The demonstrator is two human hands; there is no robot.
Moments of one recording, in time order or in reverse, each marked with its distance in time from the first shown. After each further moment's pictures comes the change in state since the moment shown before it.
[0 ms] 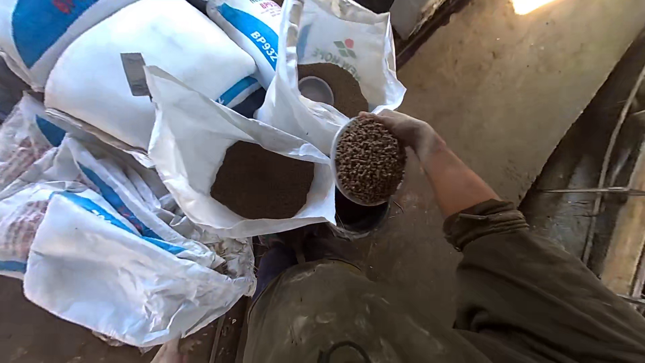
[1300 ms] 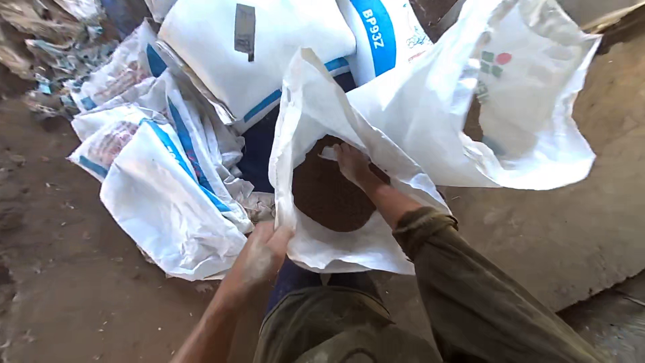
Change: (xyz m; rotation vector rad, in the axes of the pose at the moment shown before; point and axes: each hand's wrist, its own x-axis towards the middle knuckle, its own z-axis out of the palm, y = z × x) left_hand -0.056 0.308 0.031 0.083 -0.422 0.633; right_hand 0.267 -0.015 0.308 -0.919 -0.025 -0.377
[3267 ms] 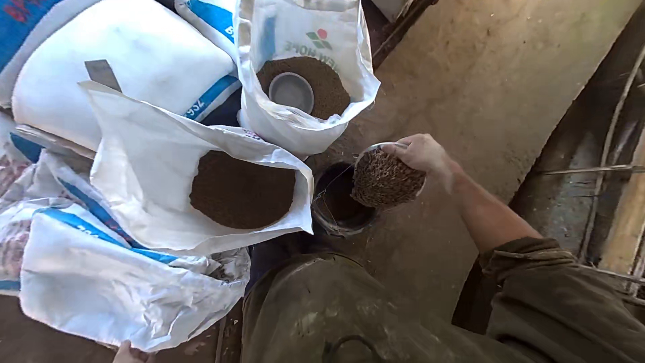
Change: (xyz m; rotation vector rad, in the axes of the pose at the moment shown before) left_hand -0.114 -0.219 0.017 -0.155 0.725 -0.364; right_hand -0.408 0.242 -0.167 0.347 0.092 0.714
